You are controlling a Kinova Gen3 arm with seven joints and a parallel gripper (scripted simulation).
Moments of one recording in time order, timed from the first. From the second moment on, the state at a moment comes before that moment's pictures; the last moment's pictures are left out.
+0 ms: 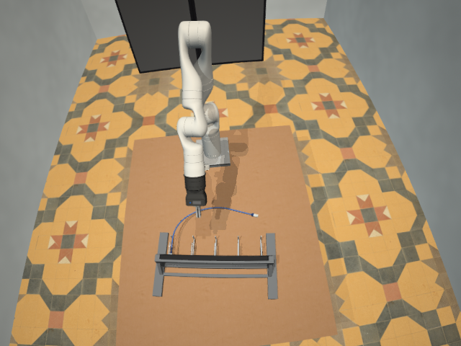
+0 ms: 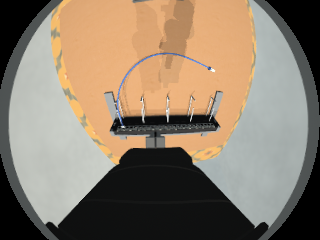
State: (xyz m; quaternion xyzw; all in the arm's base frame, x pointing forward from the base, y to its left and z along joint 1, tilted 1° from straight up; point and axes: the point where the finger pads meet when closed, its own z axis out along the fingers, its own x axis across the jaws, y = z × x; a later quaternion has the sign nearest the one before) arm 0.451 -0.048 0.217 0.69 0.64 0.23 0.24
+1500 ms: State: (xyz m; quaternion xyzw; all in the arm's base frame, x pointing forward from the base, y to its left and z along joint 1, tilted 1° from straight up) arm 0.477 -0.039 0.191 0.68 0.64 0.24 0.24
